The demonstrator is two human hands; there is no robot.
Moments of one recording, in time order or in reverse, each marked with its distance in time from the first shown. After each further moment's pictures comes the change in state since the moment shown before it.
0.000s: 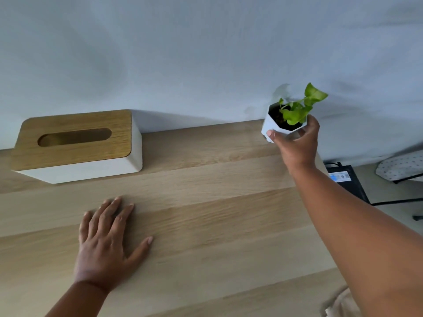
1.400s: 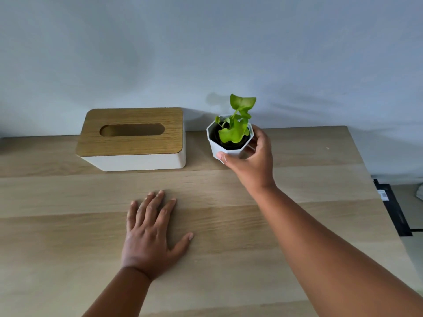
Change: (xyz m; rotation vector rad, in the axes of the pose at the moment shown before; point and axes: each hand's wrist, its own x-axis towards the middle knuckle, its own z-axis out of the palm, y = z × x) left_hand -0.001 0.000 0.003 -0.049 0.031 -0.019; right_hand -0.133 -0.057 0.149 0.232 -0.359 -0.194
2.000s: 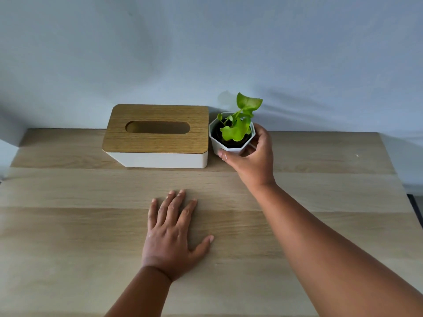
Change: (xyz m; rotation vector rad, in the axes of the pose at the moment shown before) left_hand 0.001 -0.002 0.003 -0.017 0.019 0.005; right_hand 0.005 0.004 0.058 0.019 -0.030 0.024
